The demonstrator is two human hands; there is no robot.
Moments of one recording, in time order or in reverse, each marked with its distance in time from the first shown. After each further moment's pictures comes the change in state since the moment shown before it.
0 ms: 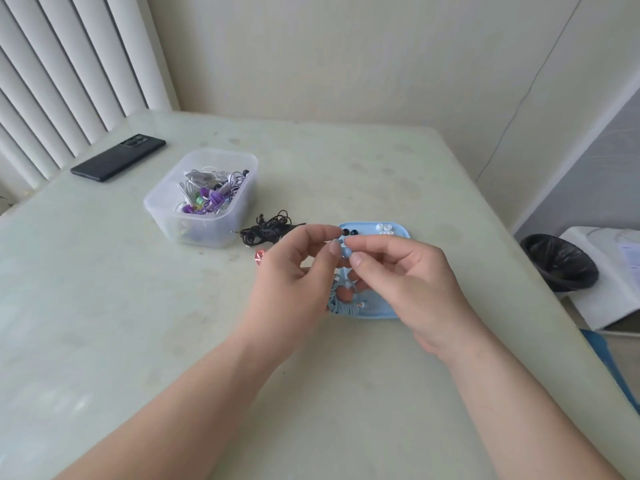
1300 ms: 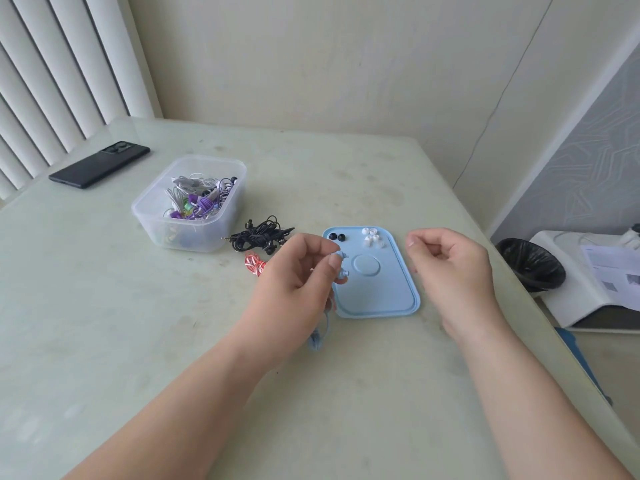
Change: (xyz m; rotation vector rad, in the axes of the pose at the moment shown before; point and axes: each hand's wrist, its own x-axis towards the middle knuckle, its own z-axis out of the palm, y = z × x) left_hand 0.002 -0.014 -0.005 0.011 -0.164 0.065; right_hand 0.006 0.000 -0.044 -0.294 0.488 0.021
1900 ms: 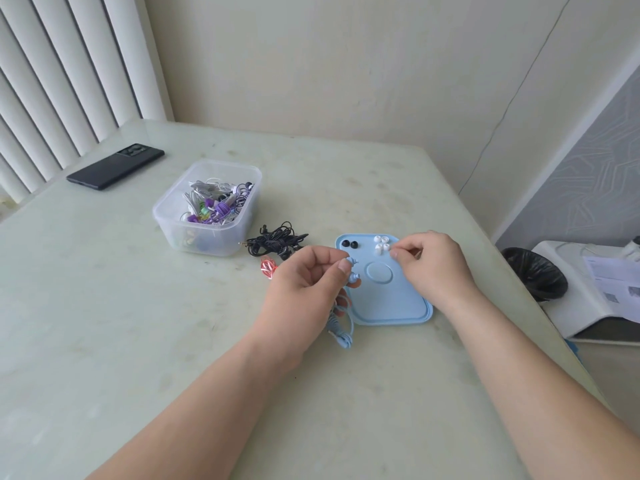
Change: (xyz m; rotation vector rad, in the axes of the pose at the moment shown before) left_hand 0.006 -0.007 -0.004 -0.213 0.035 -0.122; right_hand 0.050 0.022 0.027 -0.569 -0.168 -0.178
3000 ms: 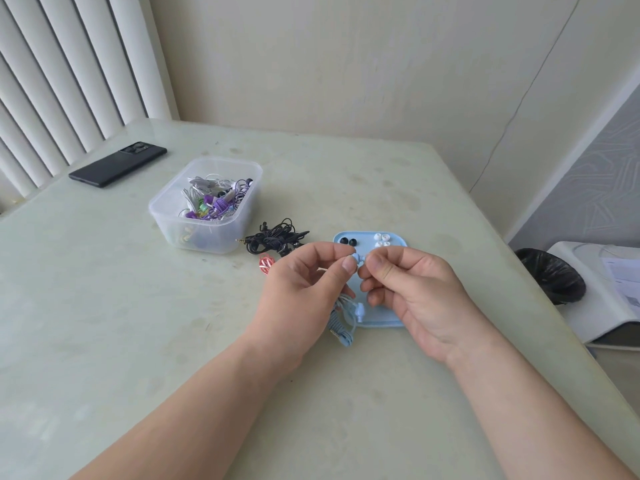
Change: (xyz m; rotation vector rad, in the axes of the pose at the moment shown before) left_hand 0.002 -0.007 0.000 0.052 0.006 0.094; right_hand -0.062 -0.047 -0.004 1.102 -0.377 0.185
